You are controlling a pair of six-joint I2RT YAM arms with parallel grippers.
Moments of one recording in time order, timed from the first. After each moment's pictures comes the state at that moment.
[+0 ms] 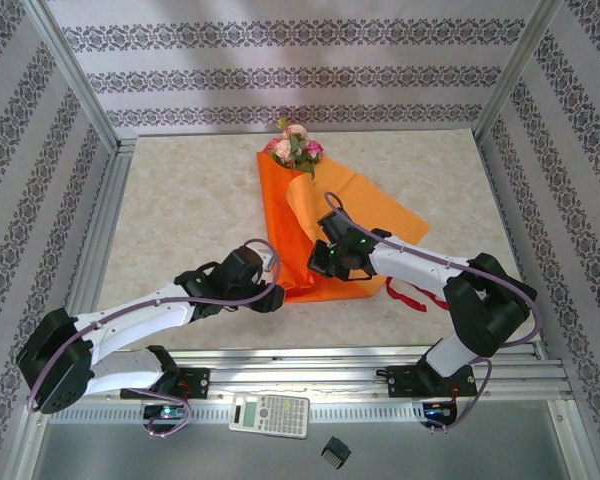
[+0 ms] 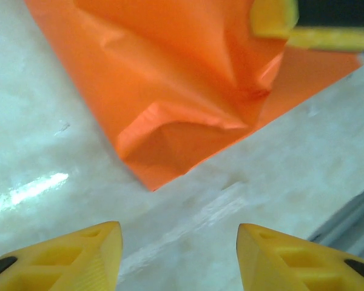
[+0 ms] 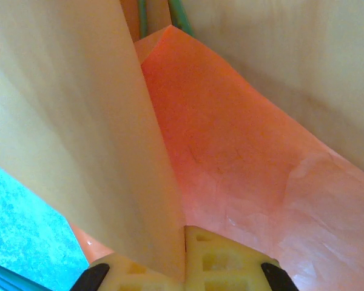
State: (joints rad) left arm -0.81 1.20 0.66 -0.39 0.06 -0.49; right arm 0.67 1.57 0.94 -0.42 -0.25 1.04
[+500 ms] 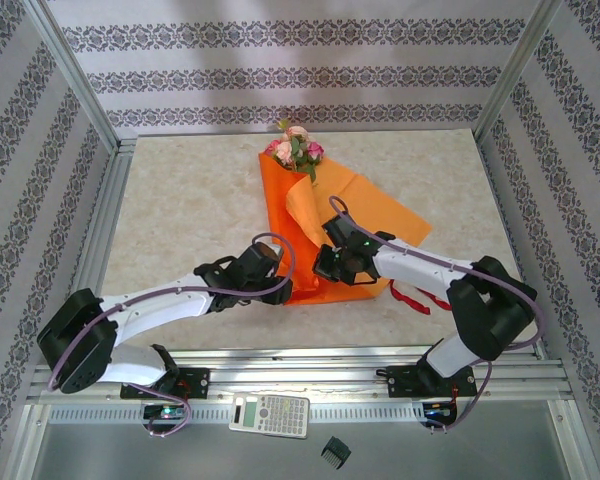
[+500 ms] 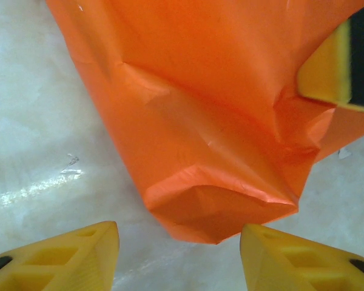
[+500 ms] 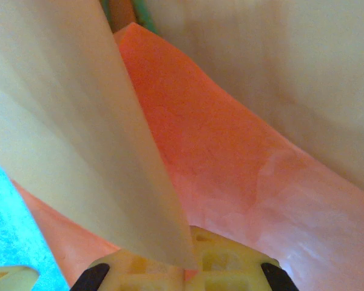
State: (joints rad) left arm -0.82 1.34 0.75 -0.36 -0.02 -0.60; right arm 0.66 1.56 0.90 -0.44 -0.23 1.04
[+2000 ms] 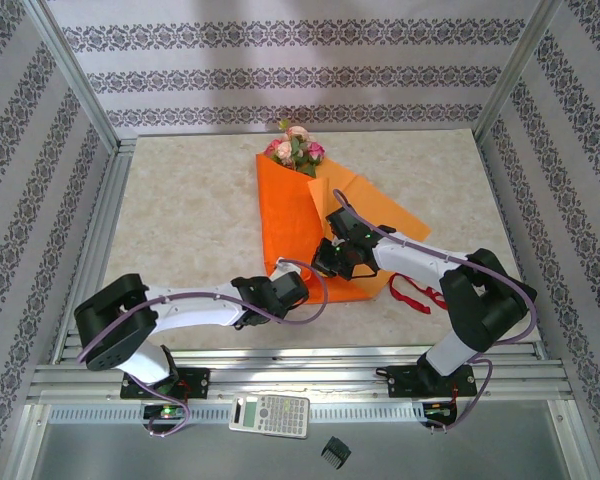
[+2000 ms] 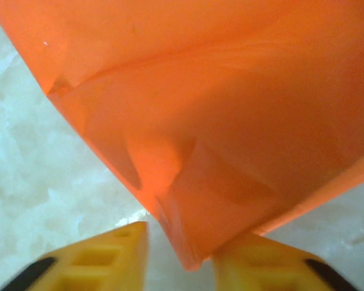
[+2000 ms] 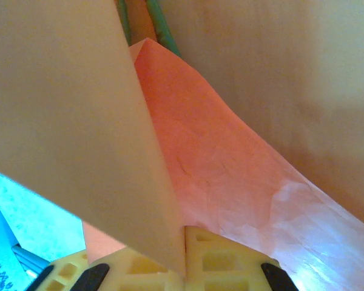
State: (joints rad) left arm -1.03 1.52 0.79 -0.44 -0.43 -0.47; right arm 0.60 1.60 0.93 -0.41 -0.38 1.04
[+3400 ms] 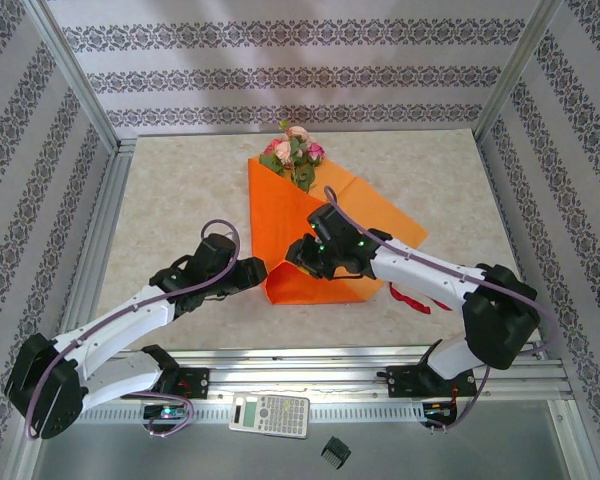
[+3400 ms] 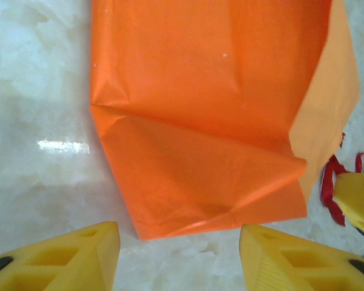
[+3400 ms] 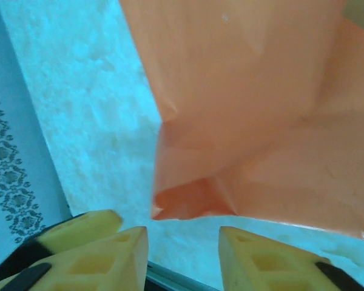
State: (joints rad) left arm -0.61 1.05 0.63 -0.39 0.12 -0.90; right arm 0.77 1.49 0.99 -0.40 -0.26 1.22
